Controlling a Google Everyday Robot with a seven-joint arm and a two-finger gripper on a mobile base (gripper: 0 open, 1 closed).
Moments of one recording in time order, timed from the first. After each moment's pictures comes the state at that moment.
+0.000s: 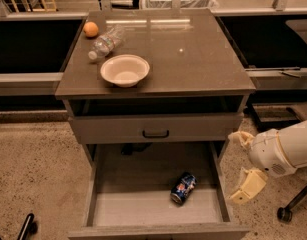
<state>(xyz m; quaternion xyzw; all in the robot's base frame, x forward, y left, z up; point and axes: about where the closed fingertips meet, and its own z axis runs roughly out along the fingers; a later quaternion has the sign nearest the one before) 0.410 -0.191 0.740 -0.55 0.76 0.21 0.27</state>
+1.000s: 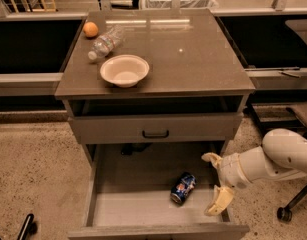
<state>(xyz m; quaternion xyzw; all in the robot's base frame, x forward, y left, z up) 0.434 -0.158 0.595 -0.60 0.71 0.26 0.26</state>
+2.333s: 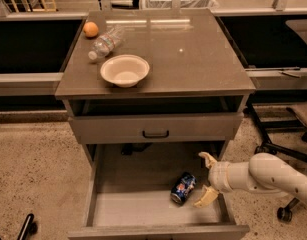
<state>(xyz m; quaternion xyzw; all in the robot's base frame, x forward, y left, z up) 0.495 -0.158 0.513 -0.58 0.71 0.17 0.37</state>
